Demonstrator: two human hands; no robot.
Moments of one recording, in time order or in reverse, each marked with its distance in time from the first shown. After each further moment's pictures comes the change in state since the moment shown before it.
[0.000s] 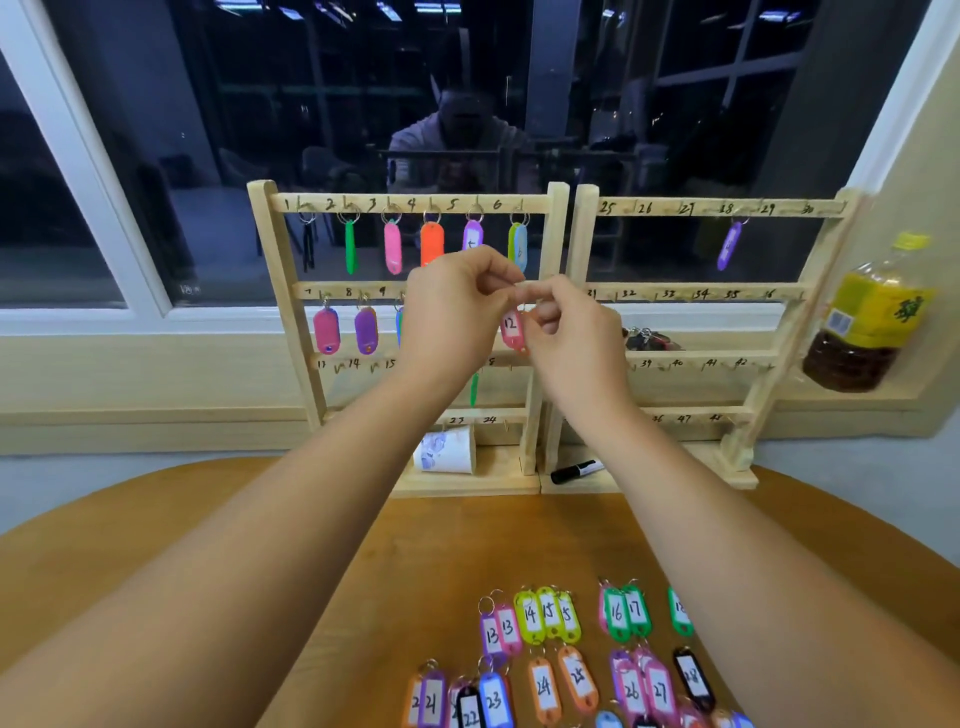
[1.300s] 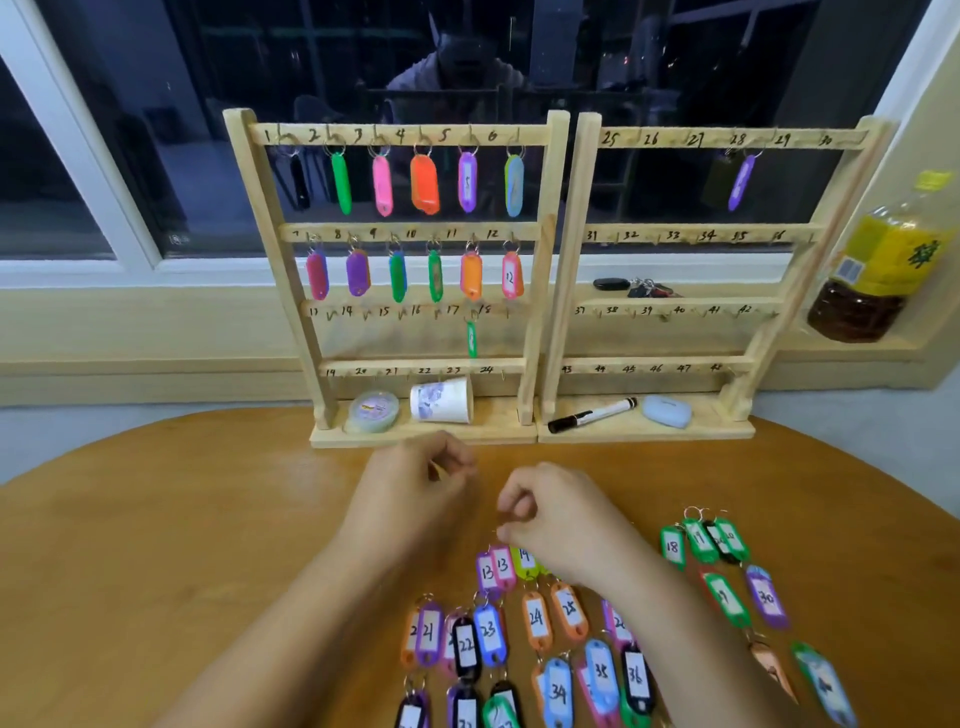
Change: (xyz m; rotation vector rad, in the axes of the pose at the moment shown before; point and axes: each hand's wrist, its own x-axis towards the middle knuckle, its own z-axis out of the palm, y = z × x) left_hand -0.184 -0.080 -0.018 0.232 -0.368 -0.320; right_hand -0.166 0.022 -0.015 -0.233 -0.796 0.326
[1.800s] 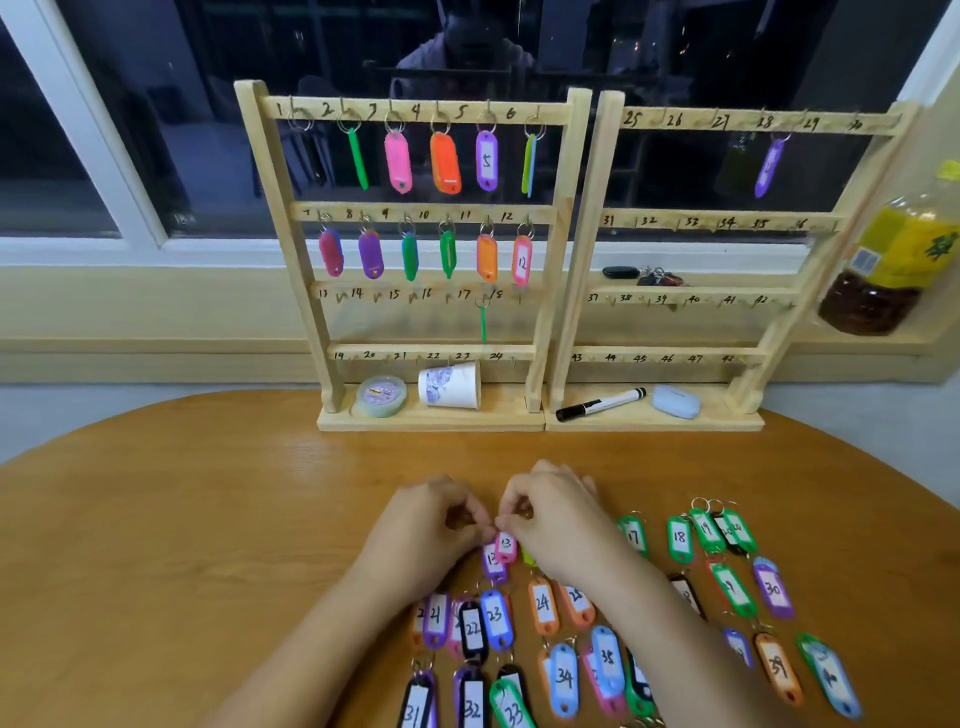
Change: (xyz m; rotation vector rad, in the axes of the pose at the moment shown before) left_hand -0.032 -0.022 0.023 0.083 -0.209 0.042; right_hand 0.007 0.010 0.030 -0.138 0.046 -0.021
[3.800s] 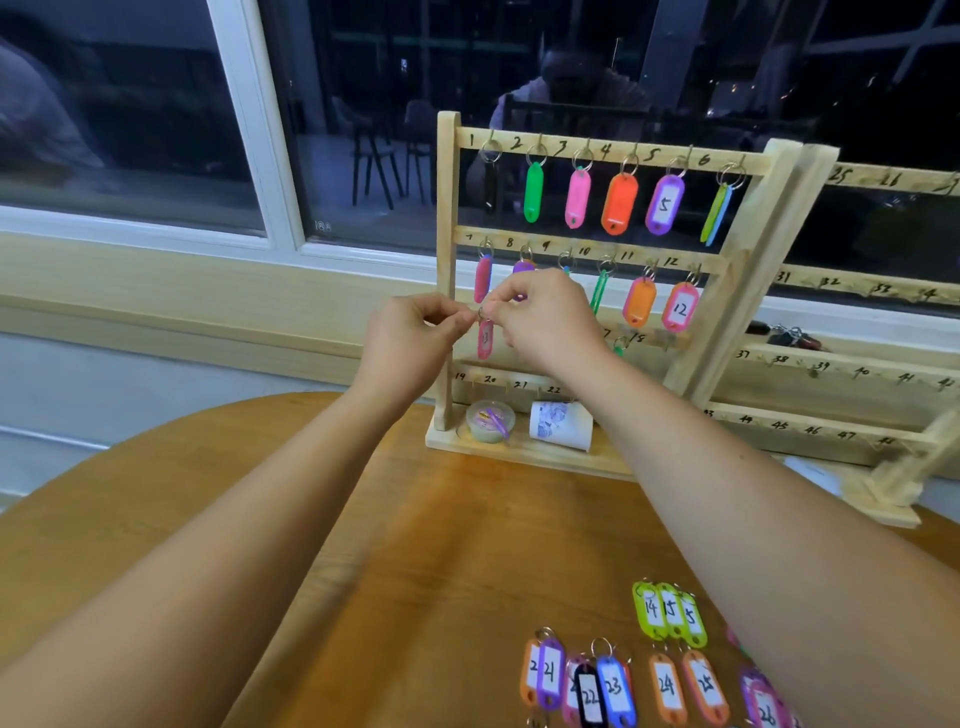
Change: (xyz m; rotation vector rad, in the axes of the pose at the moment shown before) left_hand 0.097 -0.057 -0.182 -0.377 0.589 -0.047; right_hand 0.162 -0.185 -0.073 0.331 0.293 -0.206
